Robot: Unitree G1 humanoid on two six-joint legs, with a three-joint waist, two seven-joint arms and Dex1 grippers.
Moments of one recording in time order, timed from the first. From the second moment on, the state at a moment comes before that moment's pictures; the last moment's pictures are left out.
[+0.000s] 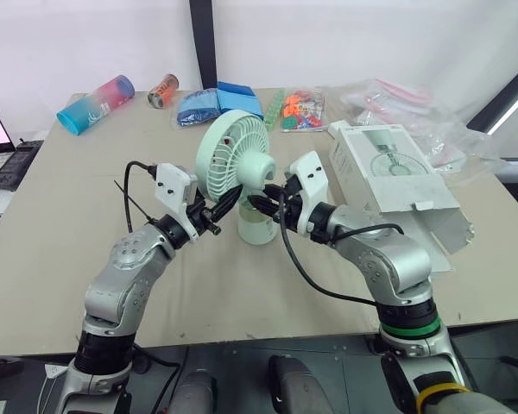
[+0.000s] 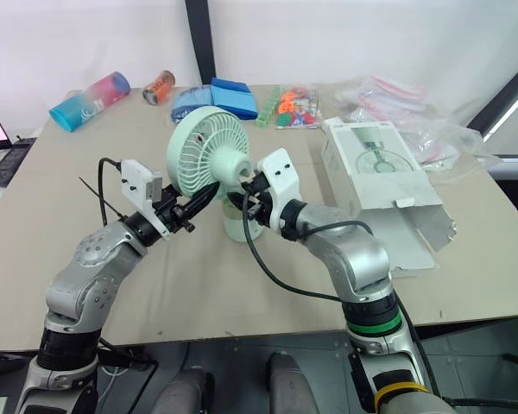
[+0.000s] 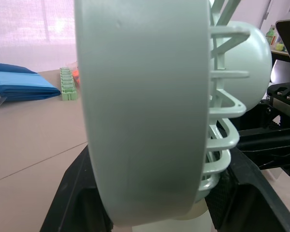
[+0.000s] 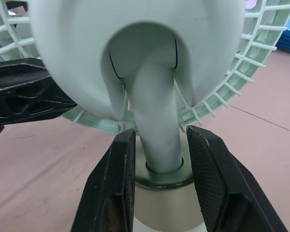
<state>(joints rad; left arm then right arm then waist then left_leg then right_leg) -0.37 0.27 -0.01 -0.35 -0.44 0.48 -0.44 -0.60 -0.29 0.11 -0.31 0.37 0.87 0.46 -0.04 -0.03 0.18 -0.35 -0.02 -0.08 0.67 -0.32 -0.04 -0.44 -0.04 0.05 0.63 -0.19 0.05</state>
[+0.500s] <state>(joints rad) -0.37 0.26 -0.01 -0.34 -0.43 0.48 -0.44 -0.60 -0.29 0.11 -0.31 0.37 0.87 0.46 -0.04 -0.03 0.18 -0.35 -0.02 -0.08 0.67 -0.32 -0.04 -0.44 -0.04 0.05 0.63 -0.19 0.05</state>
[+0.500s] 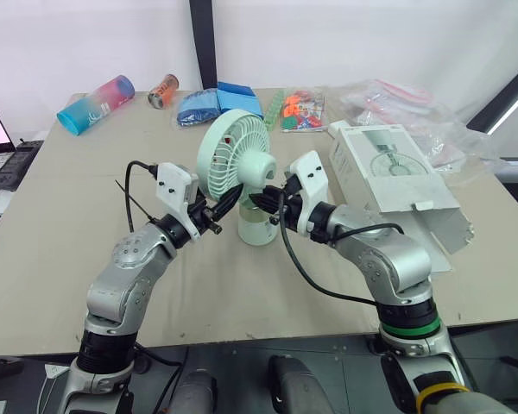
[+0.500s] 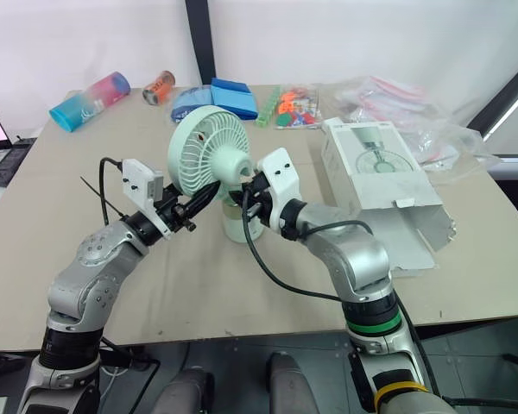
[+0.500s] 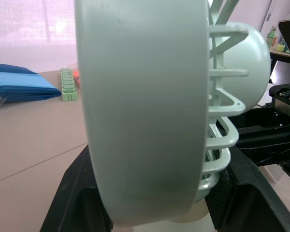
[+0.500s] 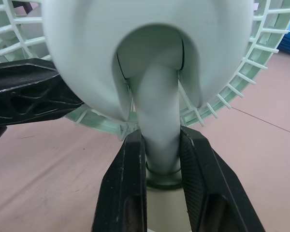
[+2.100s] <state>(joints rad) -0.25 0.71 0.22 -0.36 -0.82 0.71 -0.84 -0.56 -0.51 0.07 -0.14 0.60 0.59 1.18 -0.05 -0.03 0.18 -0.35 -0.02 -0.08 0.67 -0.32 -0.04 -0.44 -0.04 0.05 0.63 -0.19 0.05</state>
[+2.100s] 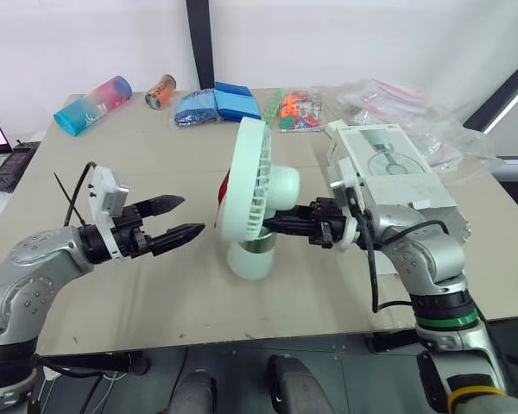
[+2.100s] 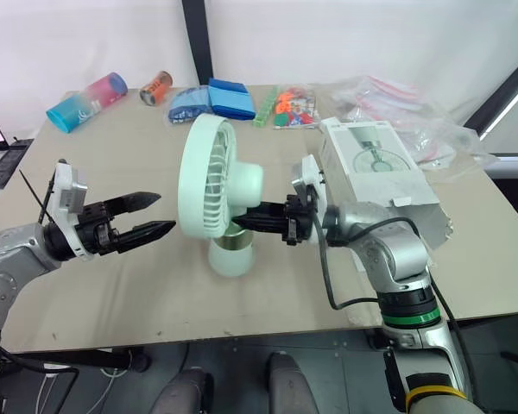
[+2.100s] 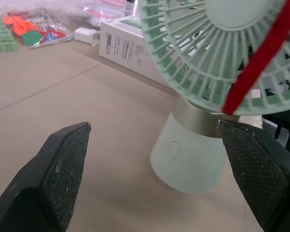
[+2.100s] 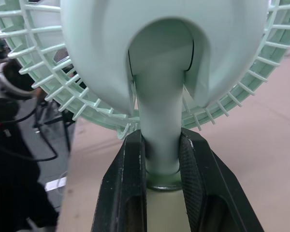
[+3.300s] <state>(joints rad) -0.09 0.59 -0.12 -0.39 -0.50 0.50 -0.88 -0.45 -0.54 0.17 -0.12 0.49 0.30 1.37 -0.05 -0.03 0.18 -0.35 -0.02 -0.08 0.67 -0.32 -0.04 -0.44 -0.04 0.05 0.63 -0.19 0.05</state>
